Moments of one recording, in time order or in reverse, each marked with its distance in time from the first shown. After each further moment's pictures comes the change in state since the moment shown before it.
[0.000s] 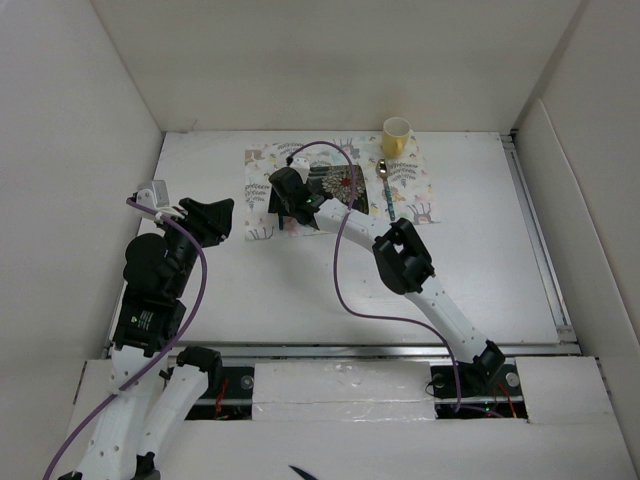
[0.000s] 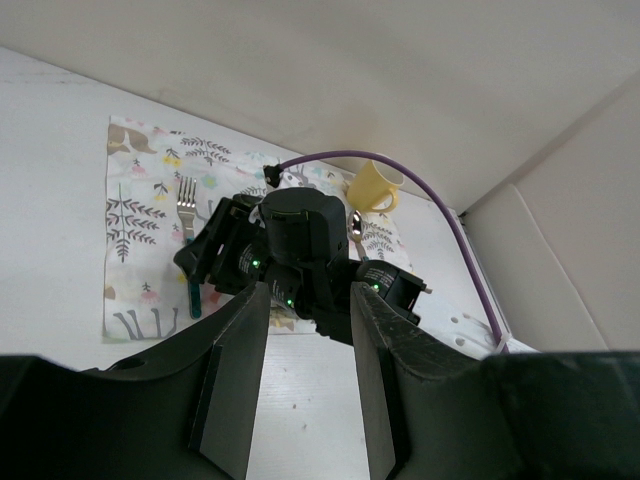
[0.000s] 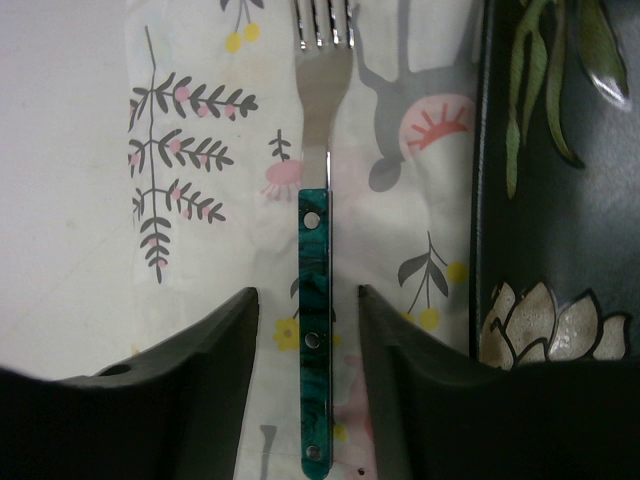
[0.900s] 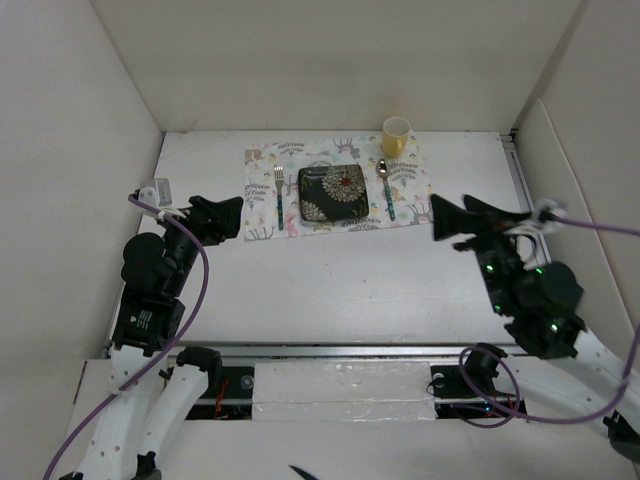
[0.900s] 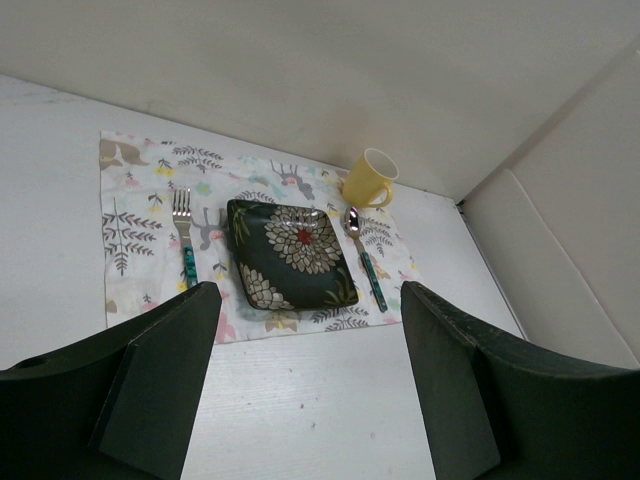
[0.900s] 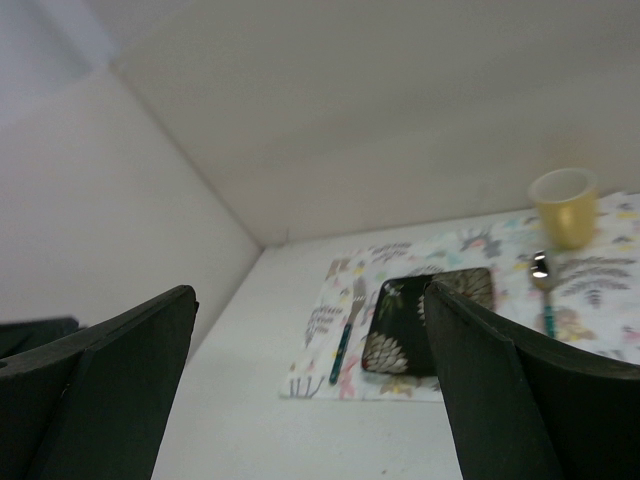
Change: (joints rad) left arm 0.011 0.005 0.010 0.003 0.050 0.053; right arm 0.118 -1.954 -1.434 0.470 0.269 -0.381
